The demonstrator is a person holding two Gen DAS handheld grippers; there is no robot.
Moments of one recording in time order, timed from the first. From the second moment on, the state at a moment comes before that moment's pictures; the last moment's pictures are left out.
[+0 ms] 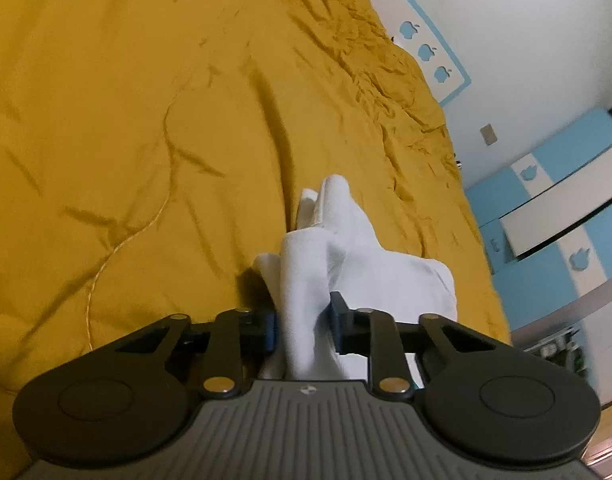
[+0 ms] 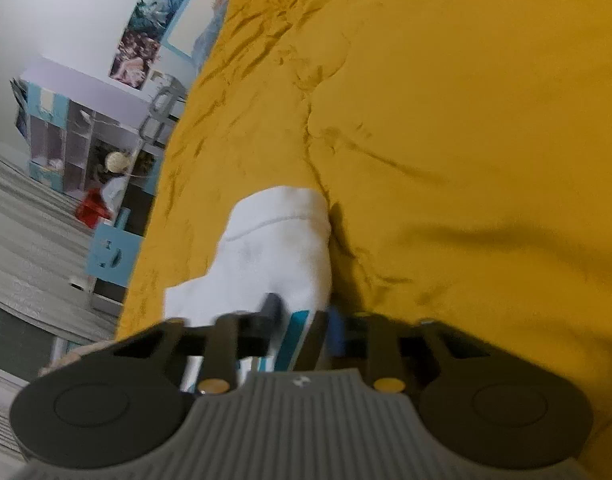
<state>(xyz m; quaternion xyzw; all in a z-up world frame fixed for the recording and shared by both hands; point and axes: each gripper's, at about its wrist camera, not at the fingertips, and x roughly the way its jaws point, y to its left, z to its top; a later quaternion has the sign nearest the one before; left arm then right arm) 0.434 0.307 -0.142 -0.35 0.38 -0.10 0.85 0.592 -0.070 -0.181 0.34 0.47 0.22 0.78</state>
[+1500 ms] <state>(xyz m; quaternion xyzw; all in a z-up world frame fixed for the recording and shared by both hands) 0.194 0.129 0.060 -0.21 0.21 -0.18 0.94 0.260 -0.233 0.127 0.20 0.25 0.29 0.90</state>
